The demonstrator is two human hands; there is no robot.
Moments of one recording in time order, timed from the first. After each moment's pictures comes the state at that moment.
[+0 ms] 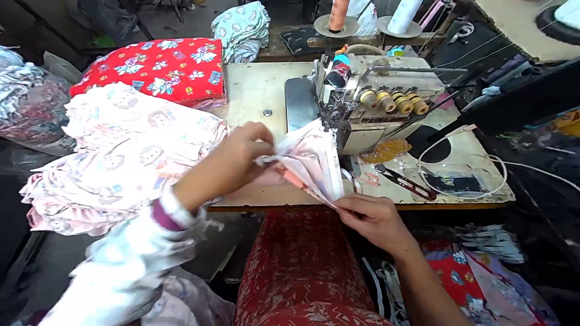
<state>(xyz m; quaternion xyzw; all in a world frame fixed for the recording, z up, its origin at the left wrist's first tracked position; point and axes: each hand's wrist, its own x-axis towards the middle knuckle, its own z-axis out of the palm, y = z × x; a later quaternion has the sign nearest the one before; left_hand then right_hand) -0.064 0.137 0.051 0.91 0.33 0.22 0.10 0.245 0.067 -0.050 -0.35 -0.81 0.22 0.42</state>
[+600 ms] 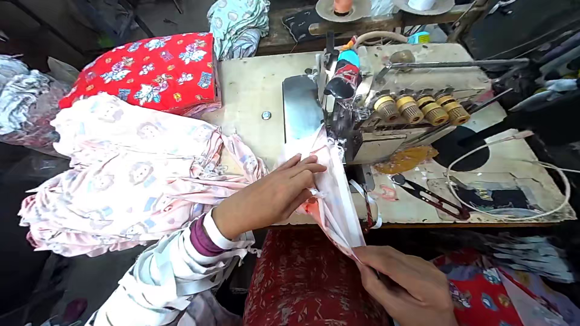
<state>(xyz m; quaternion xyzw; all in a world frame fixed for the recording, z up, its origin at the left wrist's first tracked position) -0.016 0.163 -0.007 0.93 0.25 0.22 0.18 0.232 0.033 -0.042 -0.41 -0.72 0.25 0.50</state>
